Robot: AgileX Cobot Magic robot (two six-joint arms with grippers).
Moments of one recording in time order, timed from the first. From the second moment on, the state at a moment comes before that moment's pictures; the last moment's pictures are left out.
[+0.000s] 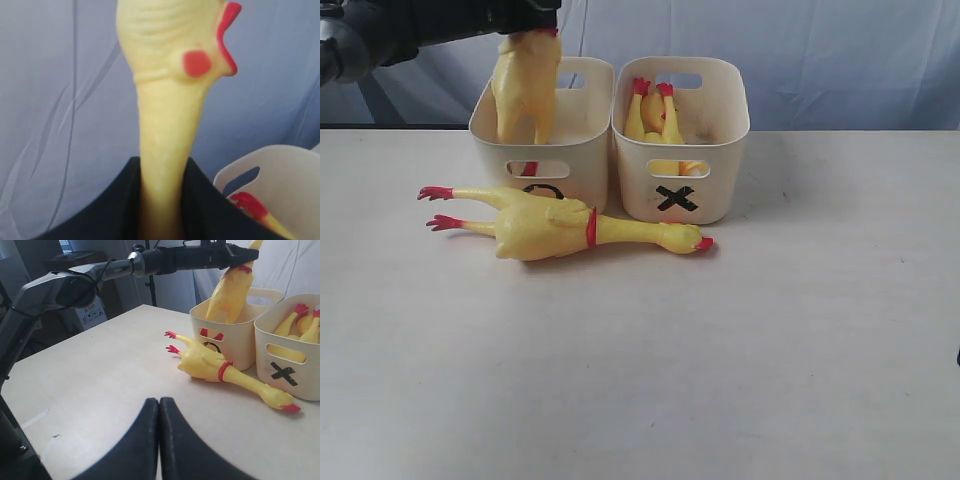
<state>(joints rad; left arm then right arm) -0.09 2.50 -2.31 -1.52 0.60 1.52 0.35 0.19 -0.48 0.81 0.74 -0.58</state>
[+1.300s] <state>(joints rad) -0.09 2.50 -2.31 -1.42 0.73 1.30 0.35 0.19 -0.48 0.84 0.72 -0.58</state>
